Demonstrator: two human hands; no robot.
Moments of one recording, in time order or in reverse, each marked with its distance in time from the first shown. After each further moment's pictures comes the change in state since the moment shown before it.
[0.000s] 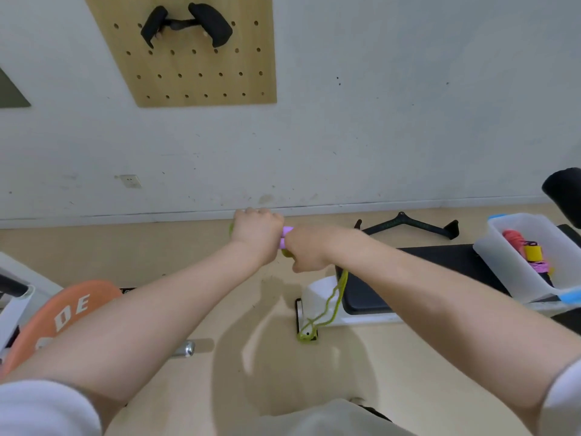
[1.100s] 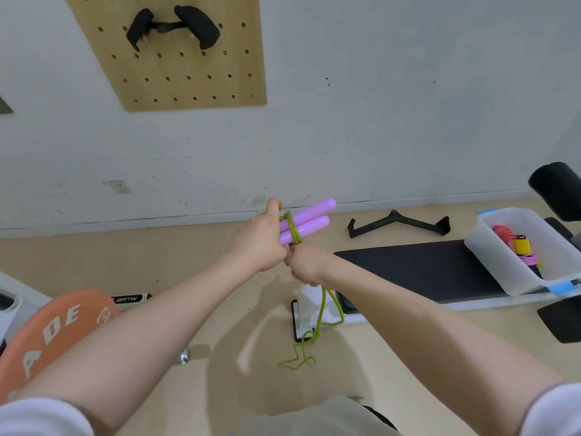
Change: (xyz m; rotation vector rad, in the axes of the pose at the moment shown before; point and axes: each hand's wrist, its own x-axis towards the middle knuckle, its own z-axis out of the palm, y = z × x) left_hand -0.005 0.007 -0.002 -0.676 0.090 0.012; right_hand 0.011 0.001 0.049 0.947 0.176 0.208
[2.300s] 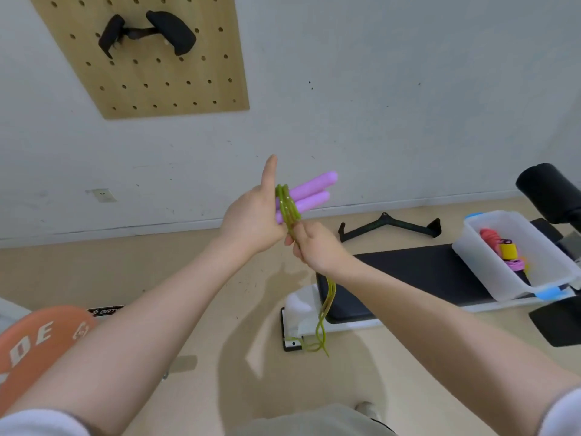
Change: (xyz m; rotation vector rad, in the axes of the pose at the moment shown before) left_hand 0.044 0.060 -0.016 -0.044 0.129 0.040; right_hand -0.002 0.036 -0.071 0.174 0.277 -0.173
